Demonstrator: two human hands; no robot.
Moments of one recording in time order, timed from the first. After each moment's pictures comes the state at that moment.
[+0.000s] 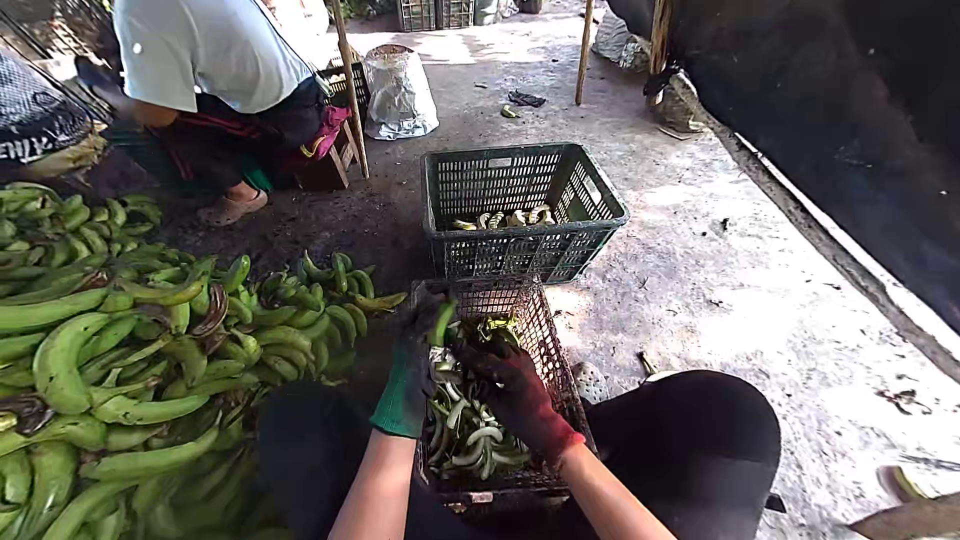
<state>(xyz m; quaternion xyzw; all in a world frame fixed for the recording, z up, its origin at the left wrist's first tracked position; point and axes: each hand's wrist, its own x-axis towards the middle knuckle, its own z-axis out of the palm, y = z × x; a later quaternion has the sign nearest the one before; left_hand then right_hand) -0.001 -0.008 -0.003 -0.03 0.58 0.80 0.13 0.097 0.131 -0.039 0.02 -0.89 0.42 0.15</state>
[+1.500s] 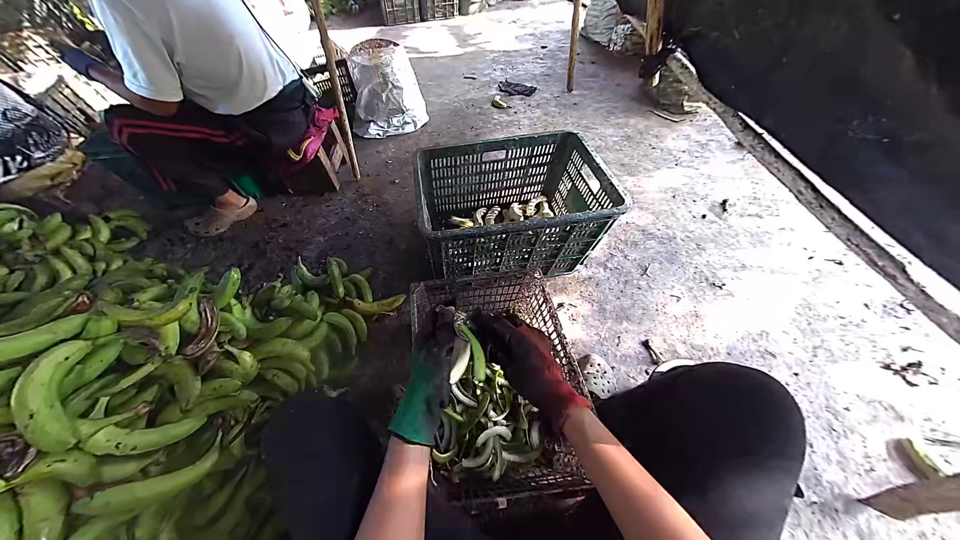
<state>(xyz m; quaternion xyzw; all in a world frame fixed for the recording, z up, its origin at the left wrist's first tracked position) 0.001 0.007 -0.025 0.02 0.67 0.73 0.14 0.059 0.159 -0.033 -0.09 -0.93 0.36 0.03</state>
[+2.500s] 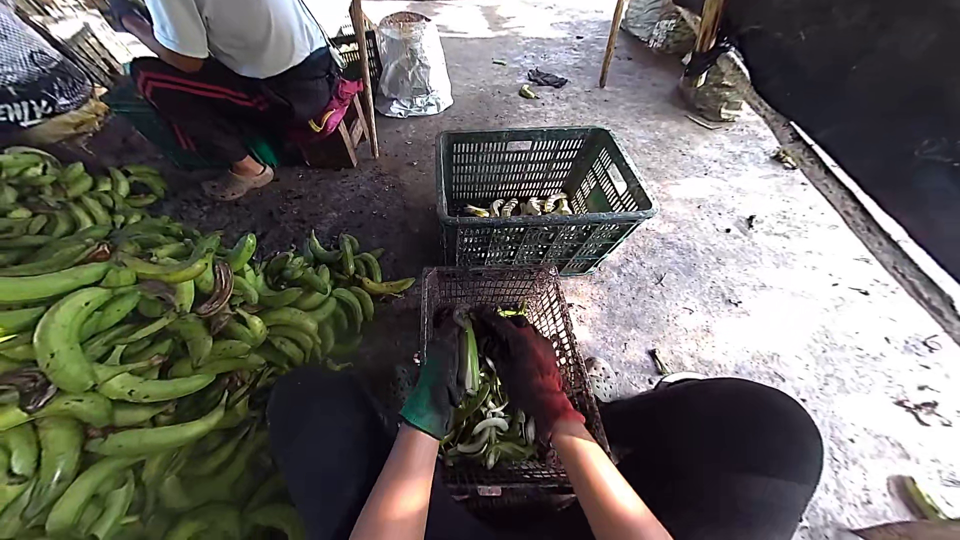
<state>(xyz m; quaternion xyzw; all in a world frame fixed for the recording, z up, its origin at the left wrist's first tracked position) 0.015 -0.003 -0.034 -0.07 0.60 0.77 0.21 0.065 0.122 -0.018 -0.15 -0.94 0.30 -0.02</state>
